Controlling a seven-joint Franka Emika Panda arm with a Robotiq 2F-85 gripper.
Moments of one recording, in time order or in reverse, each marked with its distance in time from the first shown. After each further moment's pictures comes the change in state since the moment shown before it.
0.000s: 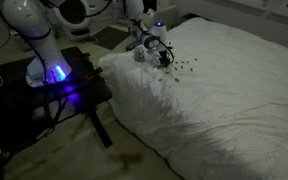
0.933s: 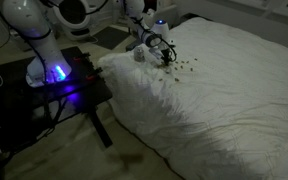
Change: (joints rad) arm -0.002 -0.038 -0.025 -0.020 -0.001 0.000 -0.004
